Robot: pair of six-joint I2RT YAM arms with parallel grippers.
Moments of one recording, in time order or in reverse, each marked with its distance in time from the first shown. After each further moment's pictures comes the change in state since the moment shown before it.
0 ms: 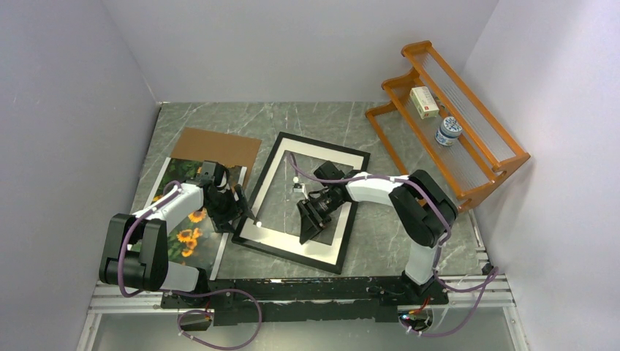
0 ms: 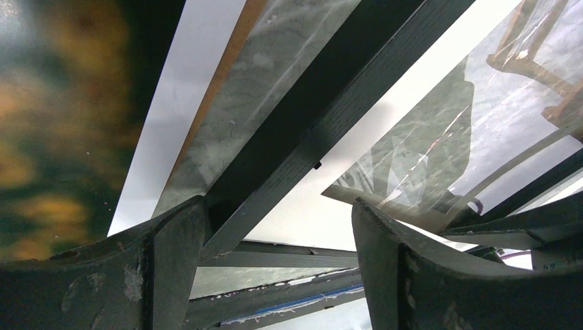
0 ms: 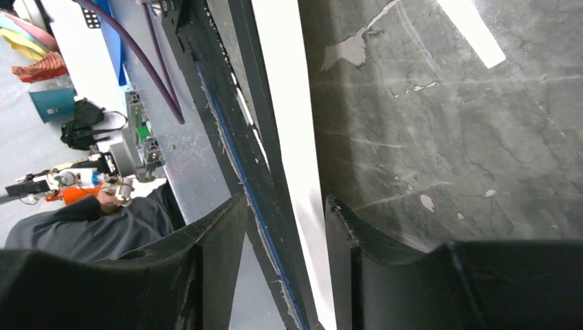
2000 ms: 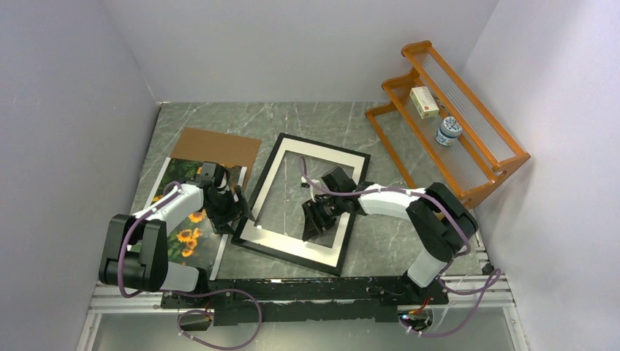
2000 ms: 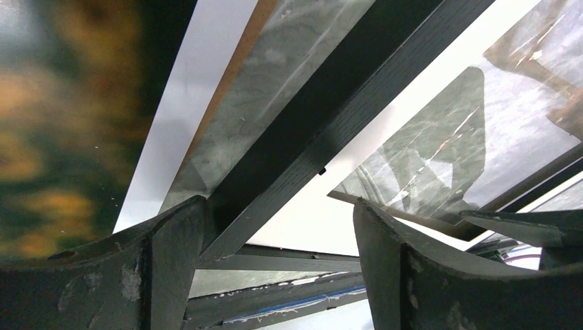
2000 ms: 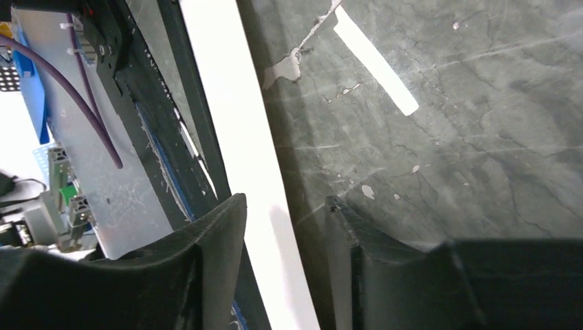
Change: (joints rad) left arm 0.000 -0.002 -0.008 -0.006 -0.010 -0.004; right arm 0.009 -0.139 -0.184 0.262 0.214 0.091
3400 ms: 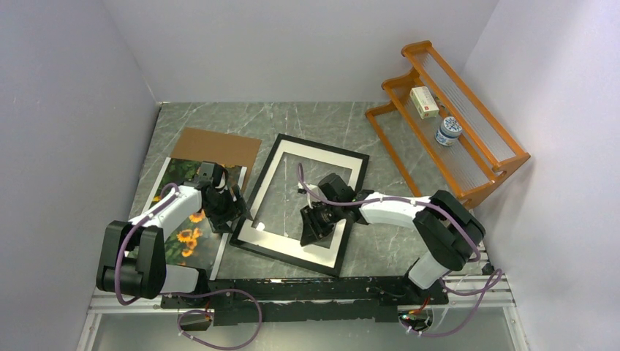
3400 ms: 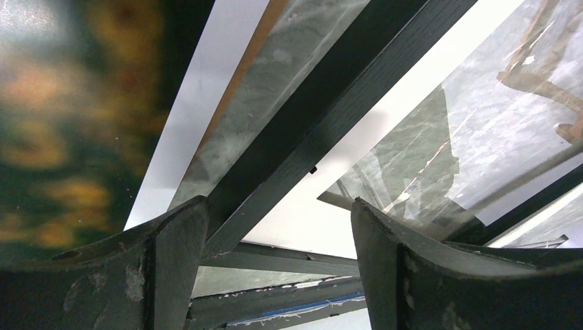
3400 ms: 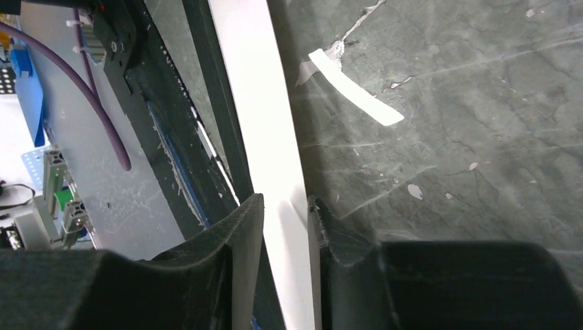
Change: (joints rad) left arm 0.000 -0.045 0.003 -0.018 -0.040 -0.002; right arm 0.084 -0.094 -0.063 0.065 0.056 0.087
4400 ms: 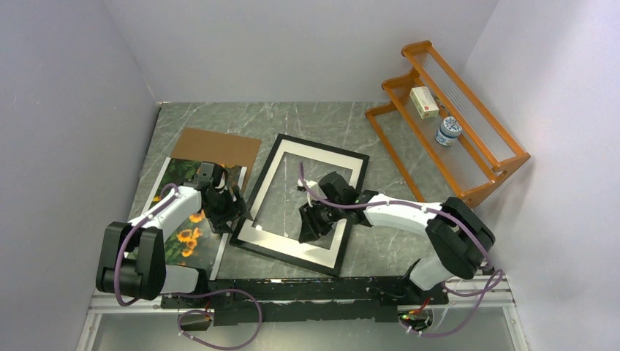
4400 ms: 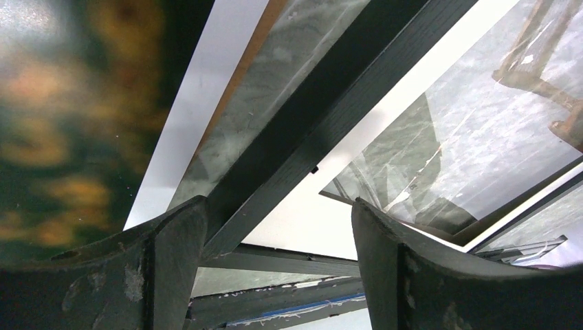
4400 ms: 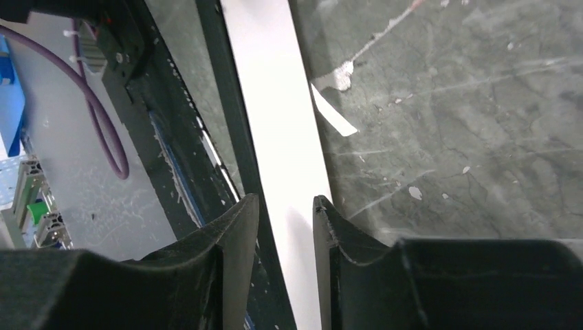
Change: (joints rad) left arm 0.000 -0.002 -0.005 0.000 -0.001 -0.002; right arm 0.031 -0.058 0.006 -0.018 0.080 -0.016
